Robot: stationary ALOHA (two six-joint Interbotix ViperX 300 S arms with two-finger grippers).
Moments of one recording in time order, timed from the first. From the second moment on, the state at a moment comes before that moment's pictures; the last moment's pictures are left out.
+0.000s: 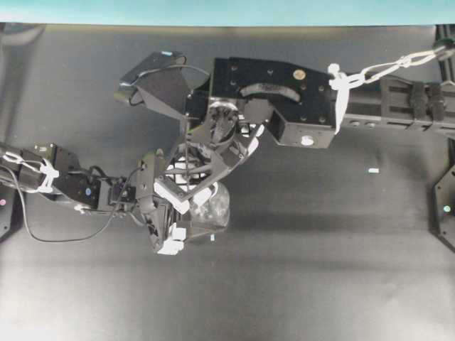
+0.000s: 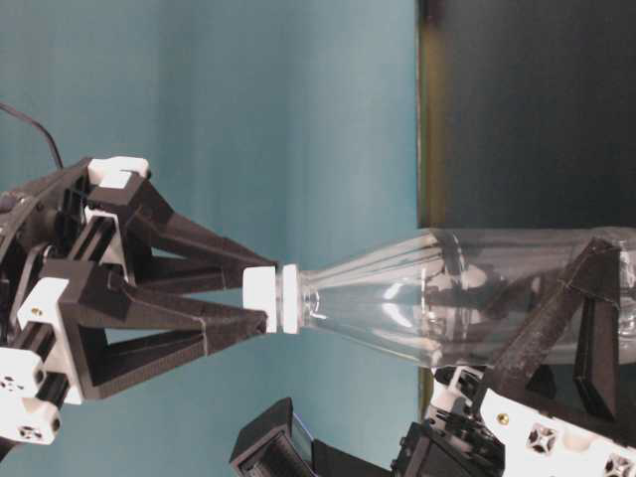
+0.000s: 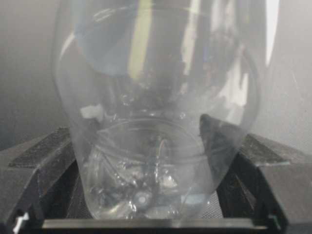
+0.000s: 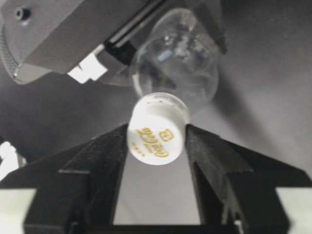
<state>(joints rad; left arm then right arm) -0.02 0.29 0.87 0.04 -0.77 -0.15 0.00 0.38 -0.46 0.18 1.46 0.62</state>
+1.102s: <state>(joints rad) -0.01 0.29 0.88 0.04 -0.77 -0.15 0.00 0.38 -0.44 0.19 1.44 -0.48</state>
